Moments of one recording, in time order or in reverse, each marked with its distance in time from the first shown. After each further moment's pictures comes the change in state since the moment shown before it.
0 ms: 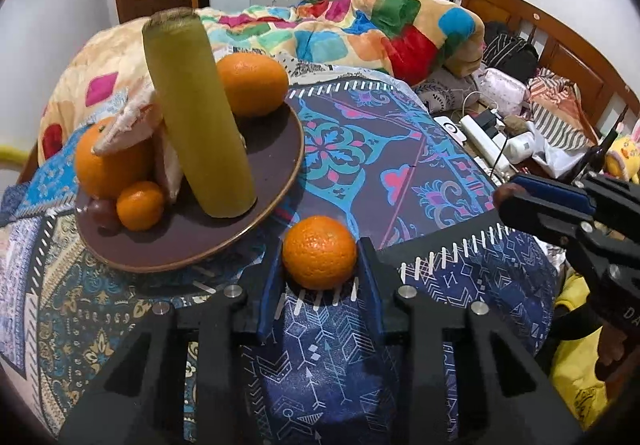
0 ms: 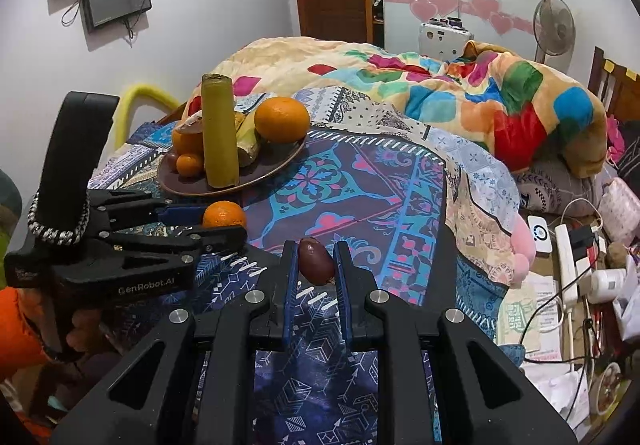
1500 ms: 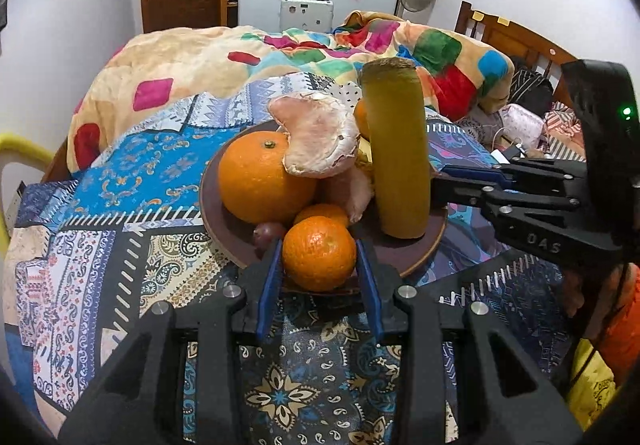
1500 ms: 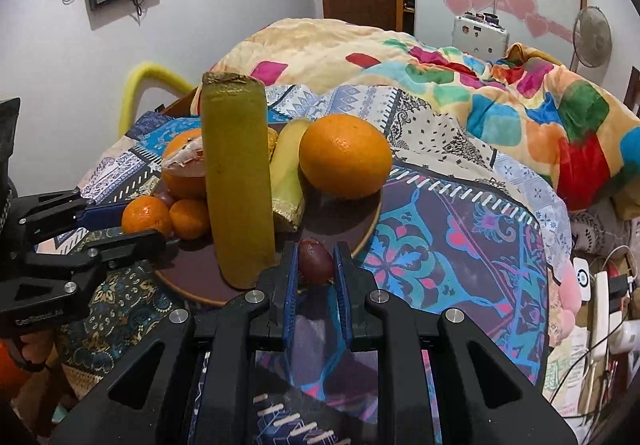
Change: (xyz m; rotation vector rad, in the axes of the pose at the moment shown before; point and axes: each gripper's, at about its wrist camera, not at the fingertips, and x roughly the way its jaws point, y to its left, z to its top) left arm -0.030 0.116 0.001 -0.059 -0.084 0.011; right arm 0.105 0.048 0.063 -0.062 0.071 0.055
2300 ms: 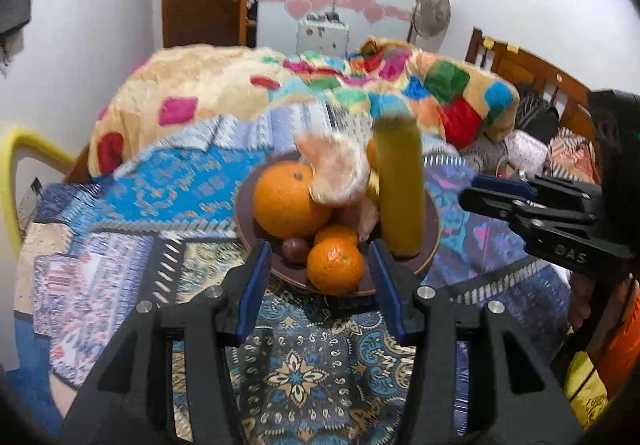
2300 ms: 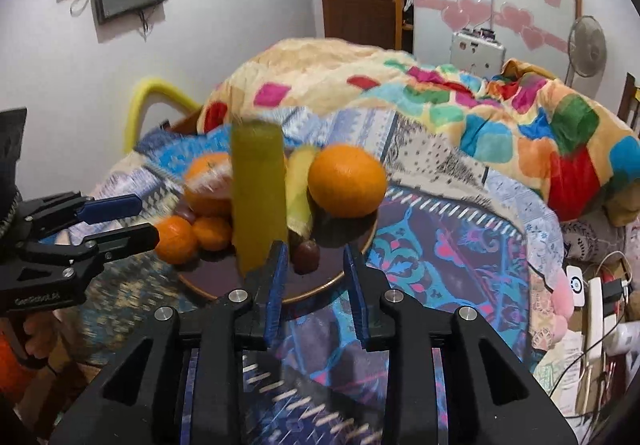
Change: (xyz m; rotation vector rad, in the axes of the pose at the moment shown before) left arm -0.051 0.005 0.002 -0.050 -0.109 0.050; right arm -0.054 0.007 0.004 0.009 -0.107 0.011
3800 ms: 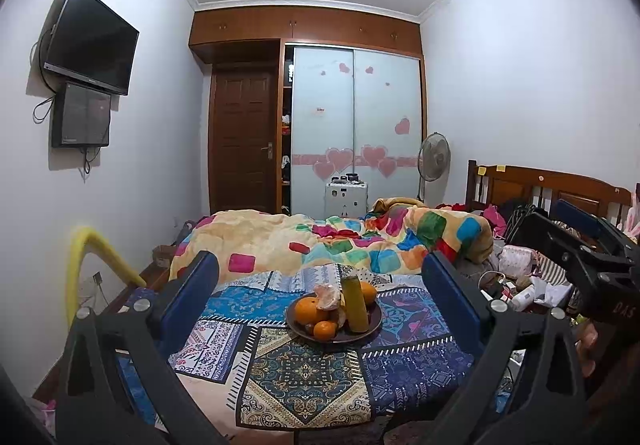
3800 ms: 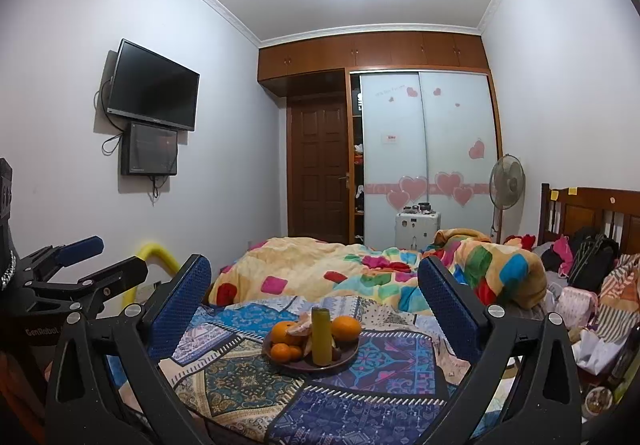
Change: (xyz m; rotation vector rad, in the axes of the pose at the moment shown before) left arm -0.279 -0.068 -0.050 0.045 -0.575 0.132; right arm -0.266 0.130 -0.051 -0.007 -0.677 -0.212
